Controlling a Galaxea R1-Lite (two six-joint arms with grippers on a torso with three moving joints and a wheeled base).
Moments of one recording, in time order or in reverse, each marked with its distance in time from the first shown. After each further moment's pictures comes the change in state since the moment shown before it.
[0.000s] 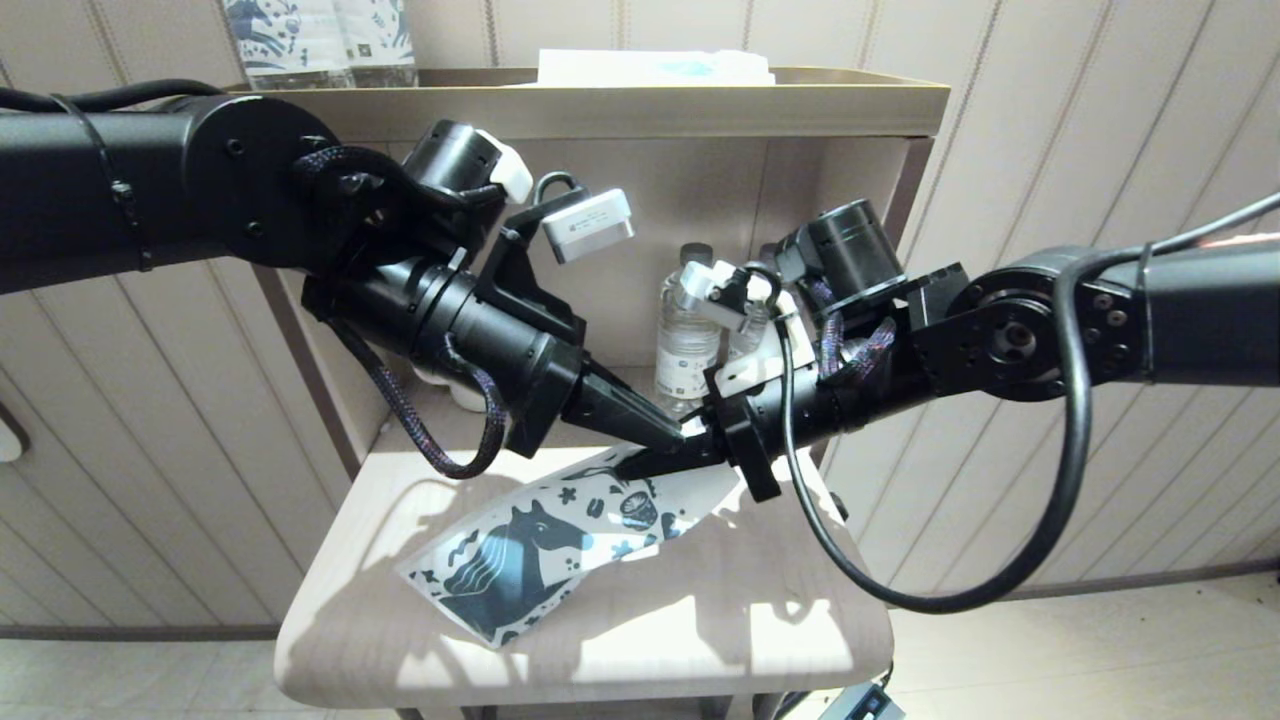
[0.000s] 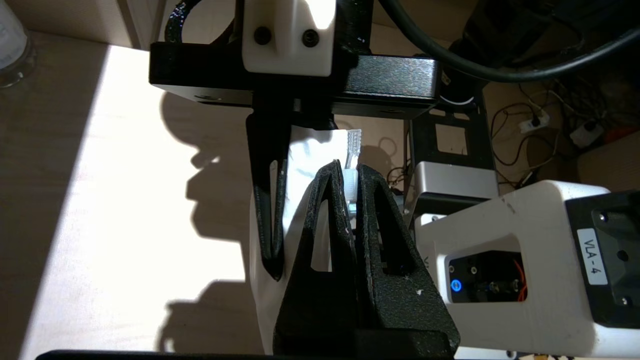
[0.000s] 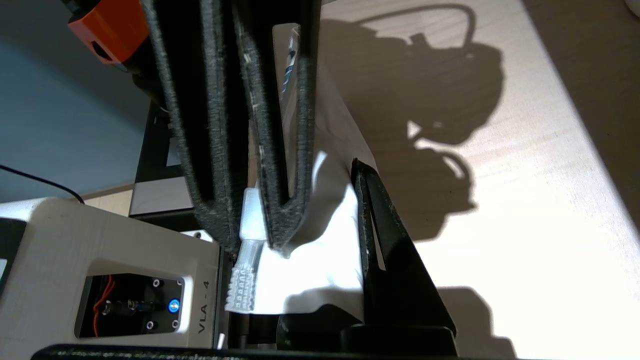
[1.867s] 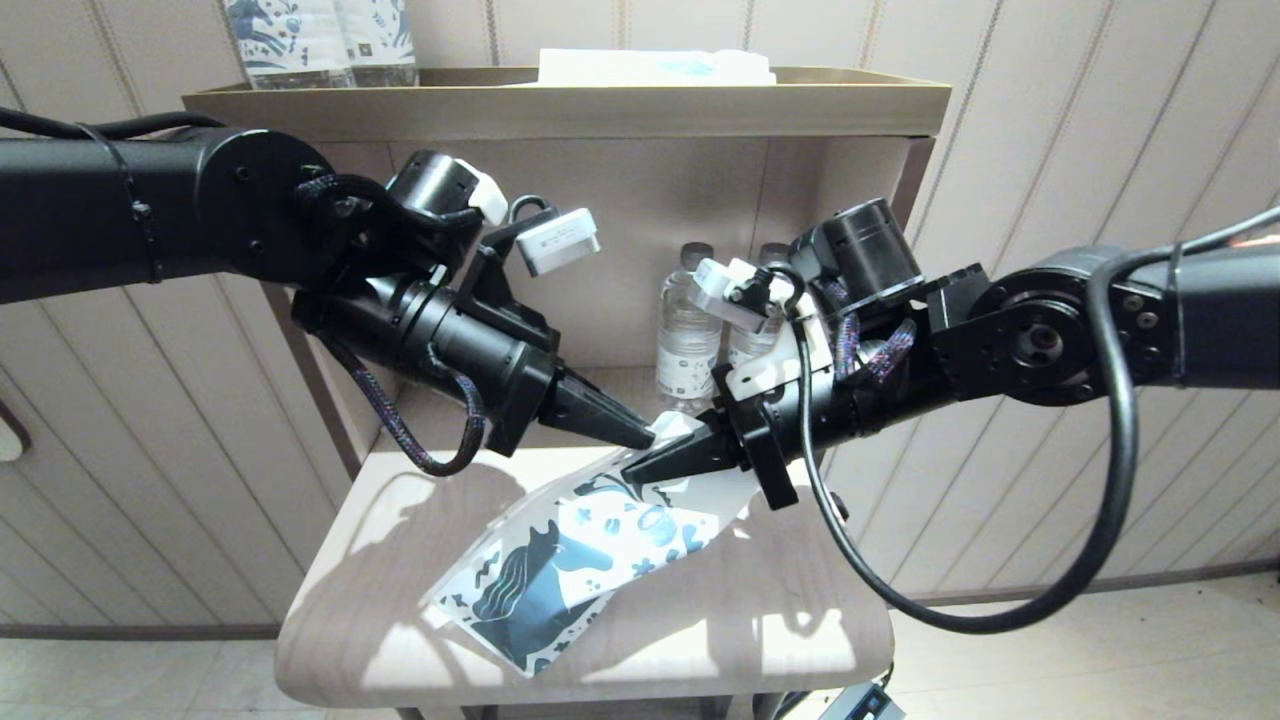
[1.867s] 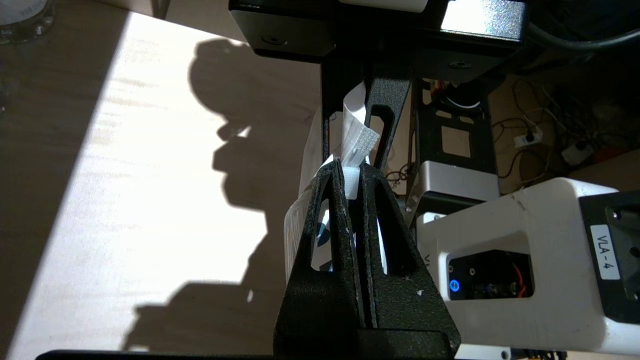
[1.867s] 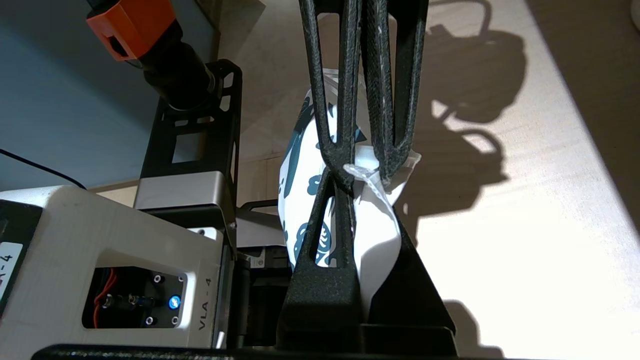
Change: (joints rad) left arm 0.084 0.009 0.054 -0.008 -0.012 0.004; right arm -0.018 -0.039 0.040 -0.004 0.035 -0.041
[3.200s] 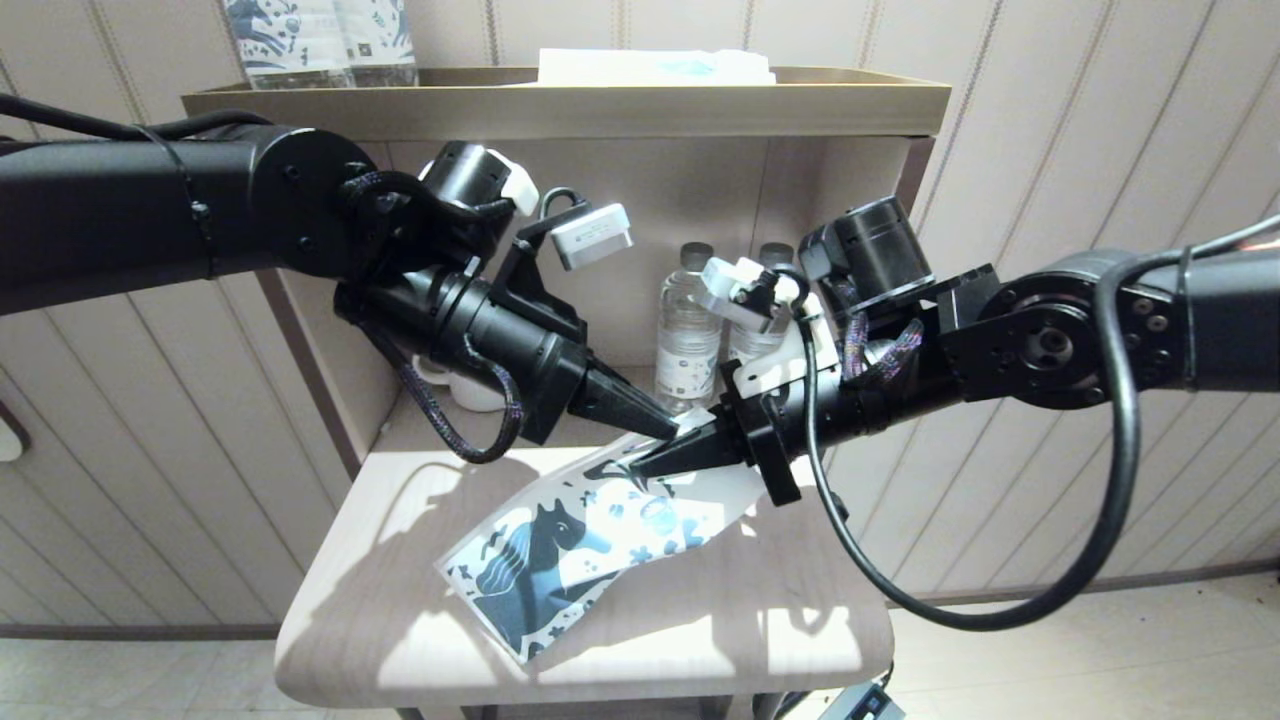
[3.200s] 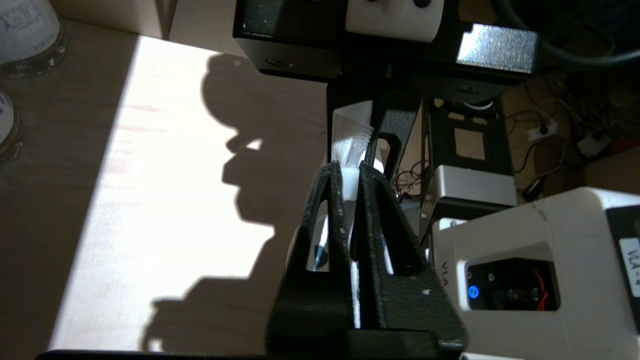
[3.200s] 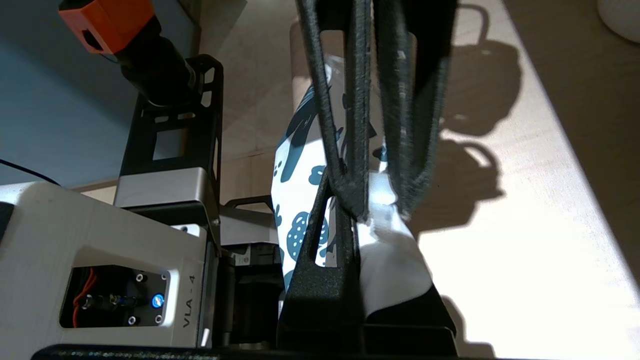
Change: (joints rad) left arm -0.053 0.057 -0.095 -0.013 0.008 -0.010; right arm 0.006 -0.004 0.019 -0.036 -0.036 -0.002
